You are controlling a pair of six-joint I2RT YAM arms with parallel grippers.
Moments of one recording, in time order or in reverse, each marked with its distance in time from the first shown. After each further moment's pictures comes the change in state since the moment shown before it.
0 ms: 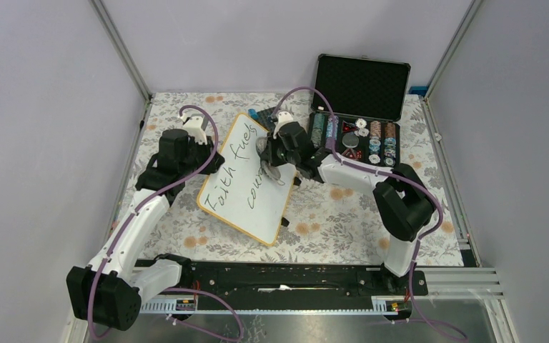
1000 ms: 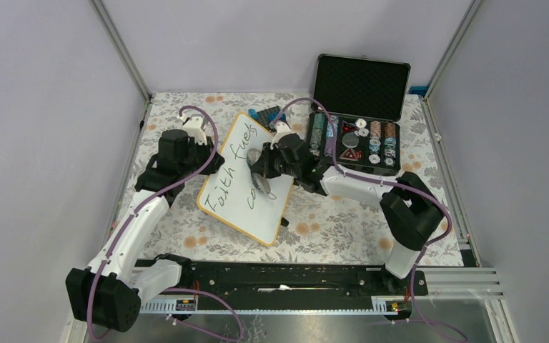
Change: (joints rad) left arm -0.002 -0.010 -0.001 -0.003 0.000 0.000; right arm 0.042 -0.070 -0.103 0.073 -0.071 0.158
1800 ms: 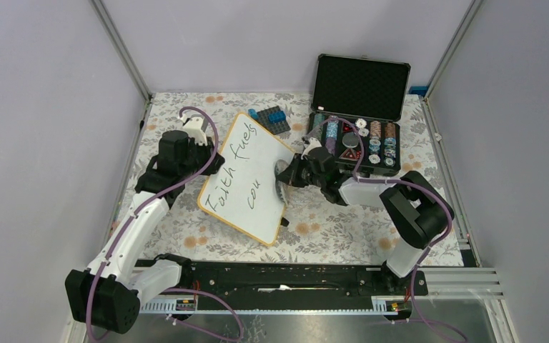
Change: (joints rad) left arm -0.010 -0.011 -0.010 0.010 -0.008 0.001; right arm -0.153 -0.045 -0.385 0.328 -0.108 0.203
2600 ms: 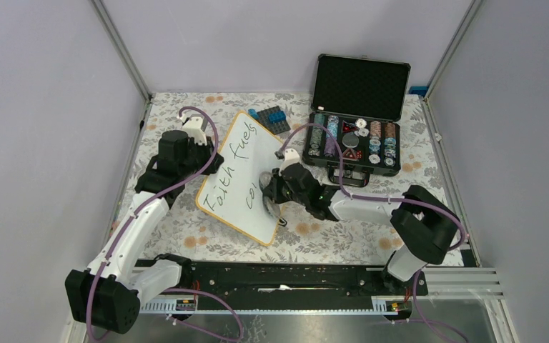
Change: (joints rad) left arm 0.001 0.000 0.000 0.005 -0.018 0.008; right arm 0.284 -0.088 0.117 -0.231 0.288 -0.174
